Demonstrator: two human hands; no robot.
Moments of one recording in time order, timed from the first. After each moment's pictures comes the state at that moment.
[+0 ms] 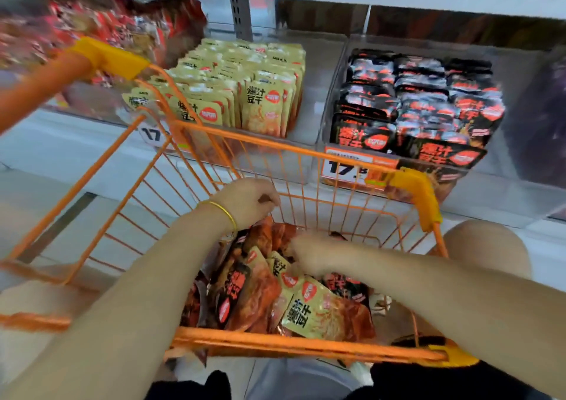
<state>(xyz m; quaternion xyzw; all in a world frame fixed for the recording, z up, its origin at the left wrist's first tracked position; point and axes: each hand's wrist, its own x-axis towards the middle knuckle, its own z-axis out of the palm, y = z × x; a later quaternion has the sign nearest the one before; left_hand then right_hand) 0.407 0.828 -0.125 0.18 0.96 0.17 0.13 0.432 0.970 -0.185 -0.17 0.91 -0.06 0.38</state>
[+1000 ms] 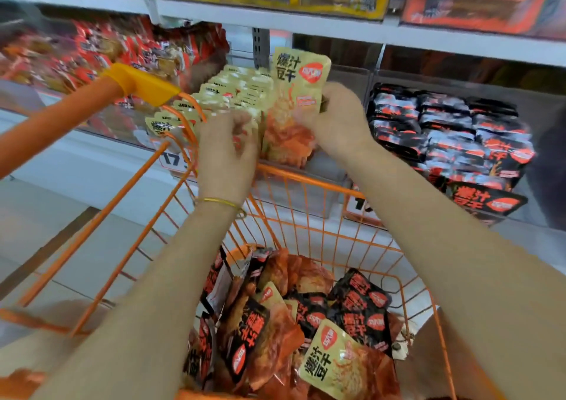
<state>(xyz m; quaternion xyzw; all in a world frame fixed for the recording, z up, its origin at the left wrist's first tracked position) 0.356 0.800 -0.091 0.04 0.86 0.39 -0.31 0.332 0.948 -0.043 -0.06 0.85 -0.51 -0.12</state>
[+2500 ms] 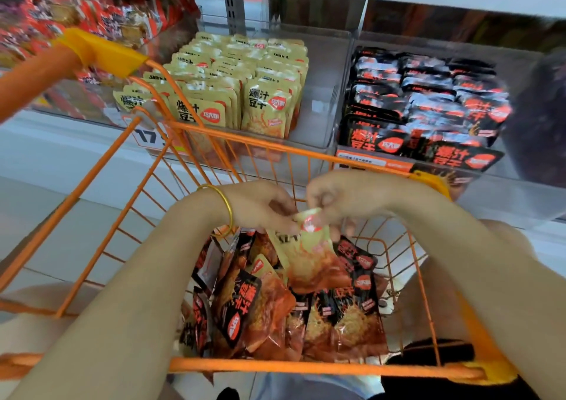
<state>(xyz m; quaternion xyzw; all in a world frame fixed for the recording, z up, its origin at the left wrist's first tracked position) 0.392 0.820 -0.102 0.23 0.88 0.23 0.35 0.403 1.003 -0.090 -0.14 0.87 -0.31 0.36</state>
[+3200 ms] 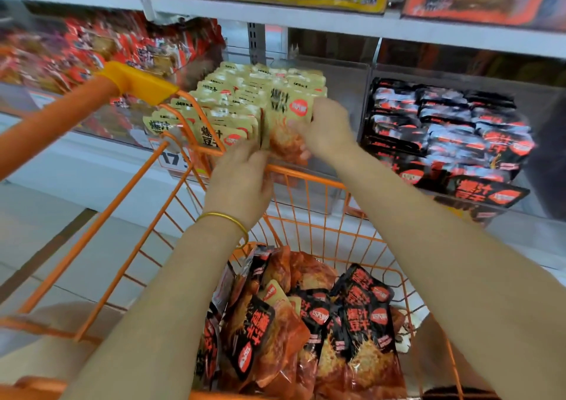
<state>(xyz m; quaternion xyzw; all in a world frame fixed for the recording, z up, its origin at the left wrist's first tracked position) 0.371 0.798 -0.109 0.13 0.96 0.14 -0.18 0.306 0.937 -0.066 -0.01 0.91 -0.41 -0.08</state>
